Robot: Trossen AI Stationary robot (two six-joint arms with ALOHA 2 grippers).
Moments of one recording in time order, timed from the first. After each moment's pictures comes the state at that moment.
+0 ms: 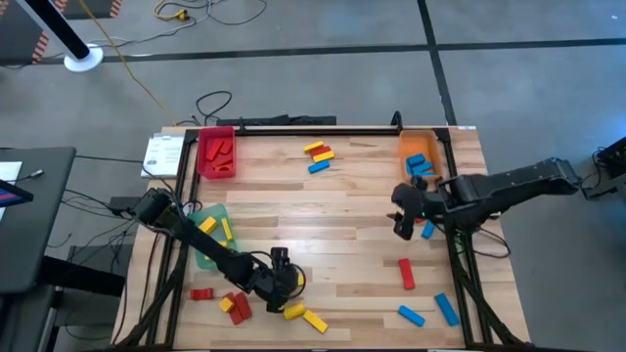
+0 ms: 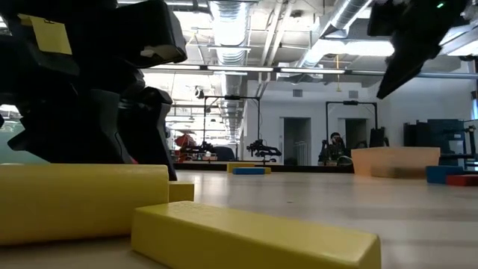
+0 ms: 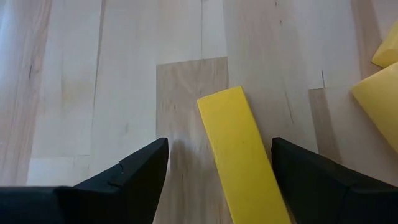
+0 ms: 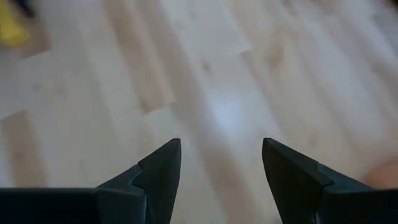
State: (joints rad) left arm -0.55 1.89 1.05 -0.17 -0.40 -0.36; right arm 0.18 0.96 0.80 -0.85 0.32 0.53
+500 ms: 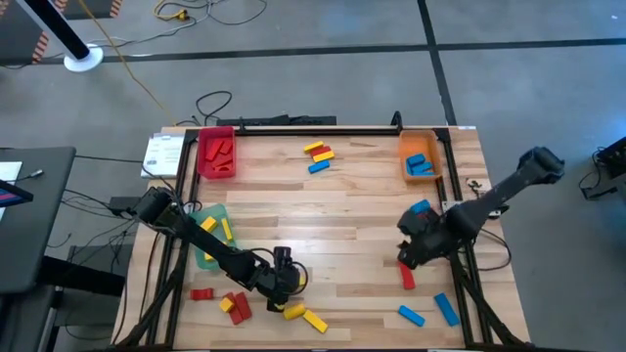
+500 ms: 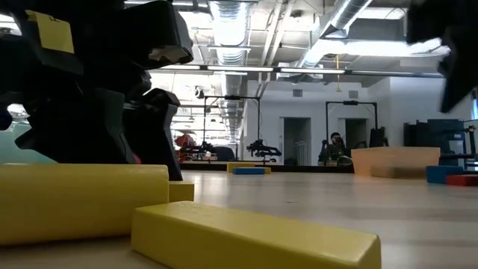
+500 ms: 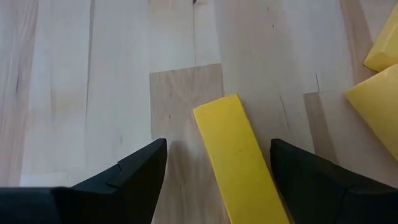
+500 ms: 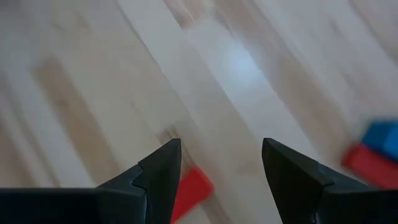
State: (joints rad) left arm -0.53 1.89 1.05 -0.15 -0.36 -0.30; right arm 0.56 1.11 0.80 -0.96 0.30 1.14
